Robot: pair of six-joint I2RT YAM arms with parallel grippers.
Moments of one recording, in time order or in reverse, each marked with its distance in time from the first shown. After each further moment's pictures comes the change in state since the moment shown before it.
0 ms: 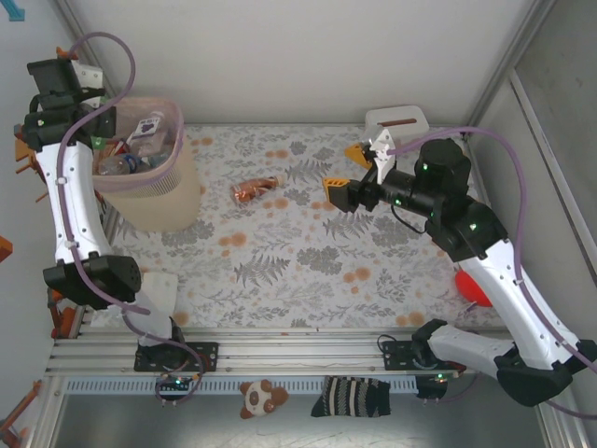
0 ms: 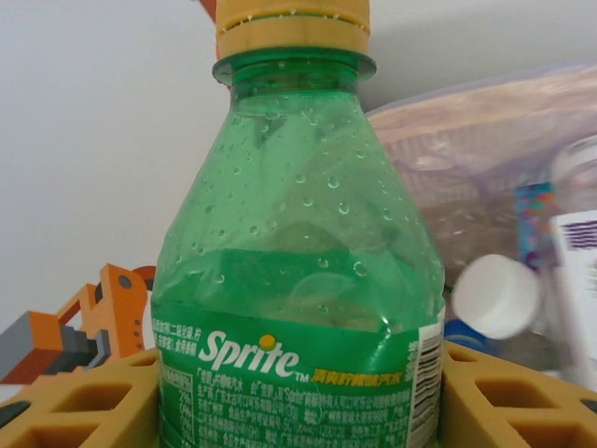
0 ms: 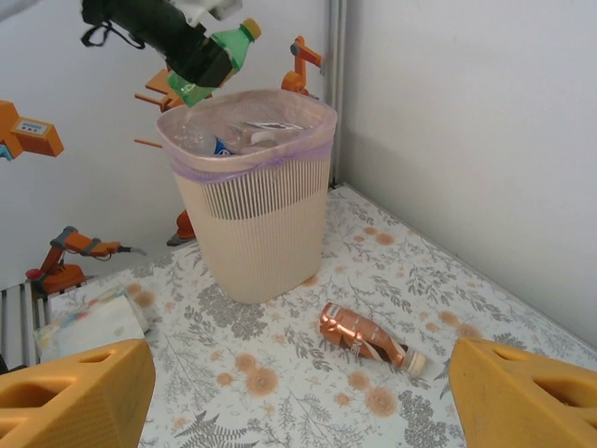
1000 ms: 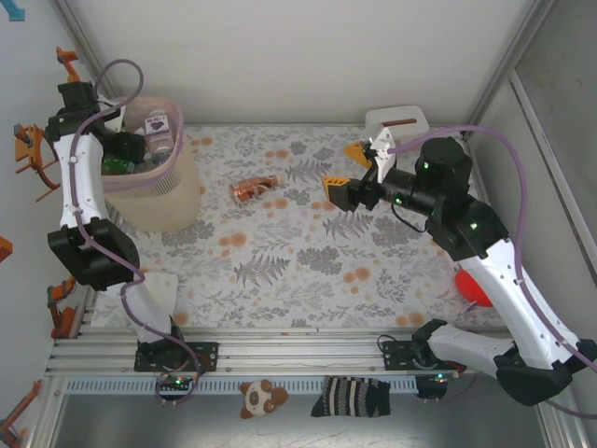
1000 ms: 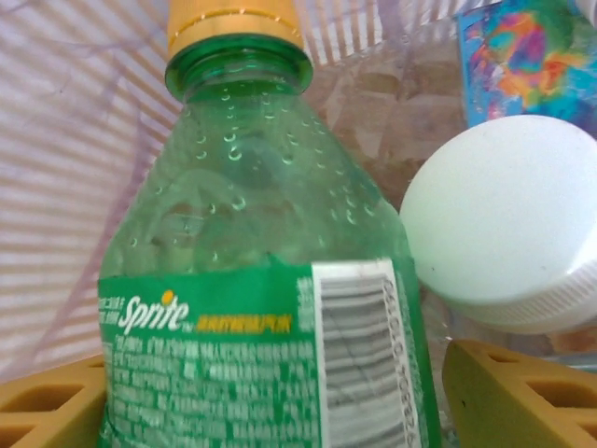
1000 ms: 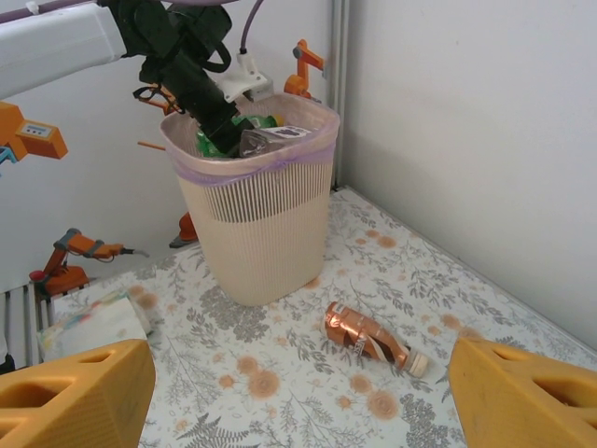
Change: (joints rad) left arm 0.025 0.116 -0.111 -0.078 0.227 -0.057; right arm 0.000 -0.002 0.004 0.000 -0.004 0.002
